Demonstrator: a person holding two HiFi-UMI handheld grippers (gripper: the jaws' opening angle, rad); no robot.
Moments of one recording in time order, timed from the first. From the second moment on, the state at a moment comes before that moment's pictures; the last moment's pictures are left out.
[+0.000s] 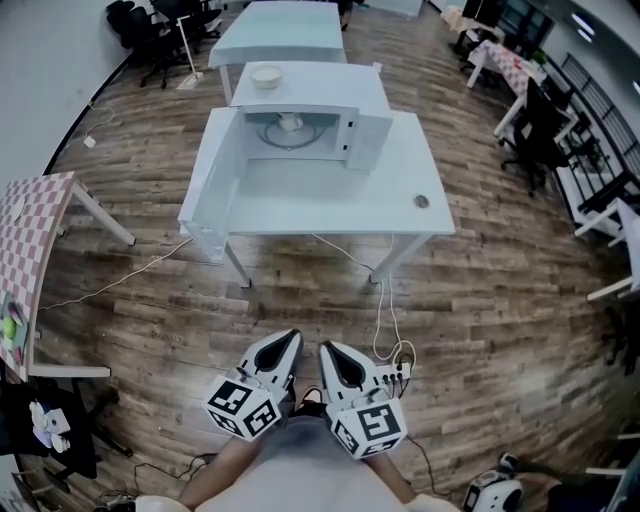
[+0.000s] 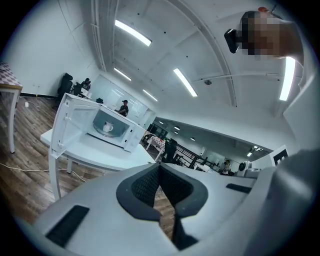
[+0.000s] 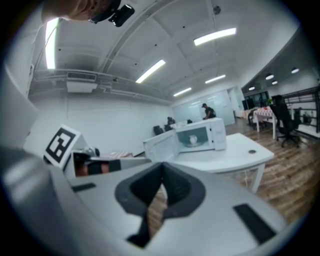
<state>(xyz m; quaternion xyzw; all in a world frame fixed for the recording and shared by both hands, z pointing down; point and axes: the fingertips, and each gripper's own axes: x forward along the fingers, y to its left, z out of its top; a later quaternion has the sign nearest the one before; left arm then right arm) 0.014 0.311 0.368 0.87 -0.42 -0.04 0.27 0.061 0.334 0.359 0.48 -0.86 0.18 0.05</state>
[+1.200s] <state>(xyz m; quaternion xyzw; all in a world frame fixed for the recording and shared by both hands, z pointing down) -0.040 0.158 0.342 0.88 -0.40 -0.05 0.25 0.005 0.179 0.342 0.47 -0.87 0.16 0.06</state>
